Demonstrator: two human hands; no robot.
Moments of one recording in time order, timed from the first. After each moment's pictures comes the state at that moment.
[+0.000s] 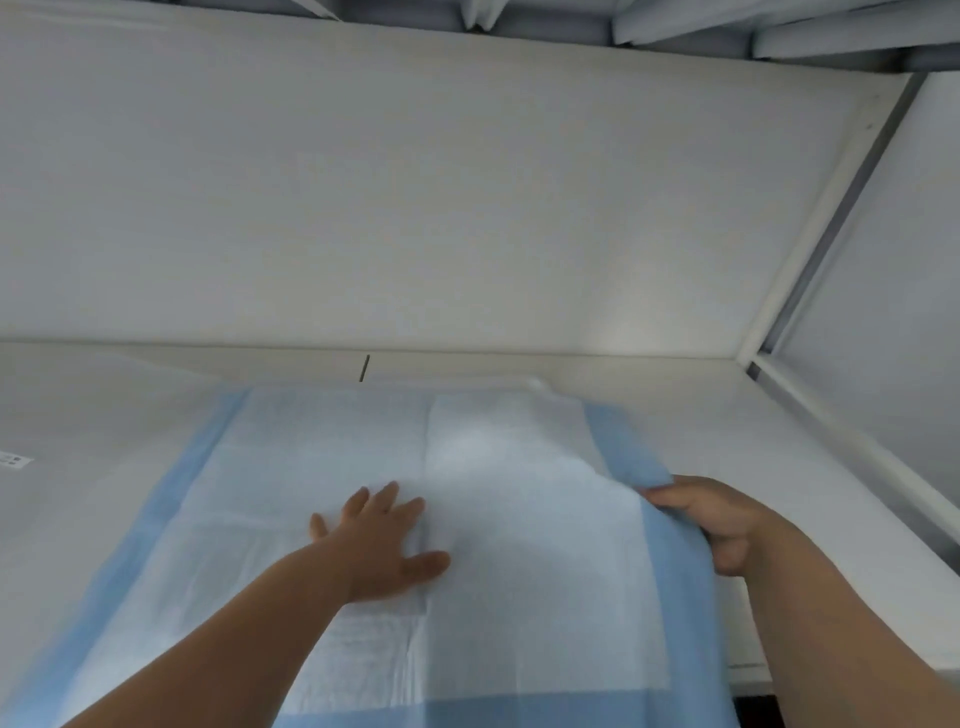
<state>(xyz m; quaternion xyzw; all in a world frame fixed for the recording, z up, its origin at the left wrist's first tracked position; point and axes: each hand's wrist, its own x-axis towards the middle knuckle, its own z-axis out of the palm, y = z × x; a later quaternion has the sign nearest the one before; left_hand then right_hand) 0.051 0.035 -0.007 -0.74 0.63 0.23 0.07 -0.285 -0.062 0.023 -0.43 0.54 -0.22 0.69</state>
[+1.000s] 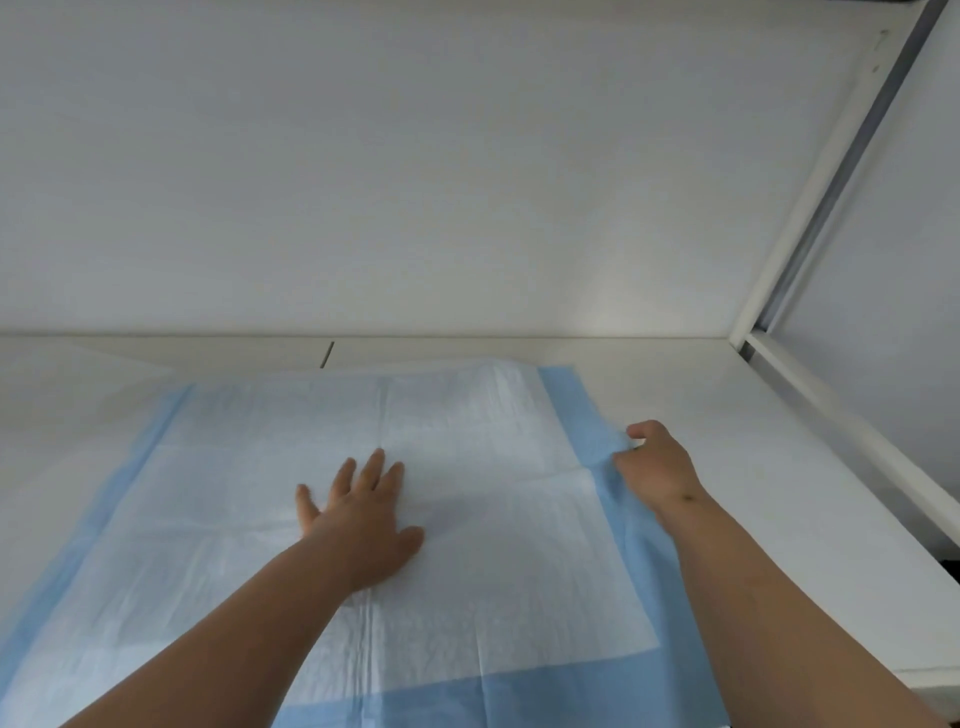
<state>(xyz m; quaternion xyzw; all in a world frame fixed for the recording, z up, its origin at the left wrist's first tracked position) -0.004 -0.003 -0.013 -0.78 0.60 0.14 0.06 -0.284 -0.120 0.002 -0.57 0.72 -0.23 0.33</state>
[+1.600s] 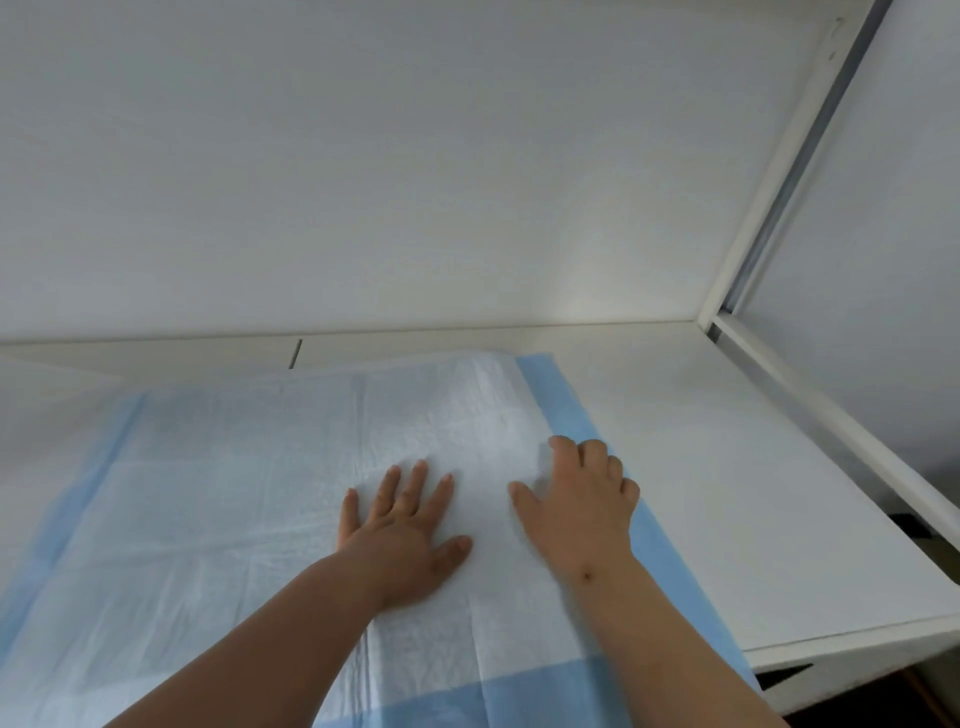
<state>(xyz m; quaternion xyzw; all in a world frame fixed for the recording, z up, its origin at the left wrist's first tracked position) -0.028 -0.015 -0.039 -0.69 0.70 0.17 0.08 -0.217 -0.053 -0.023 -0.70 0.70 -0.16 0.04</state>
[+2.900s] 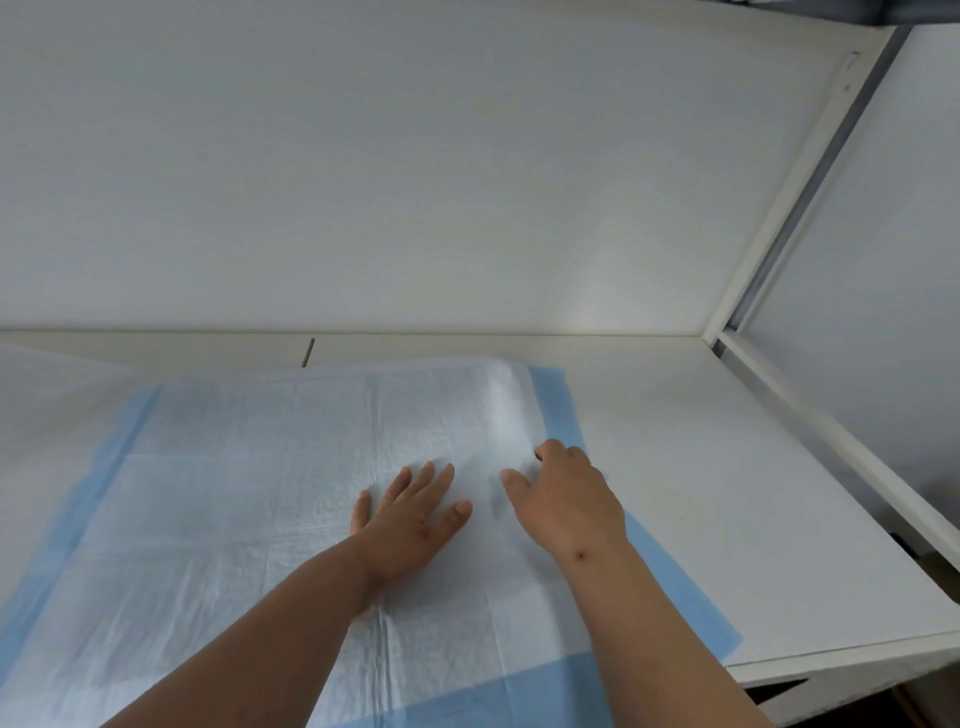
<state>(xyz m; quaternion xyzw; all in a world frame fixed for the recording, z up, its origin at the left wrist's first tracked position) -0.010 -0.021 -0.029 -0.69 0.66 0.29 -0.07 -0.187 -0.053 0.013 -0.69 0.70 -0.11 0.16</state>
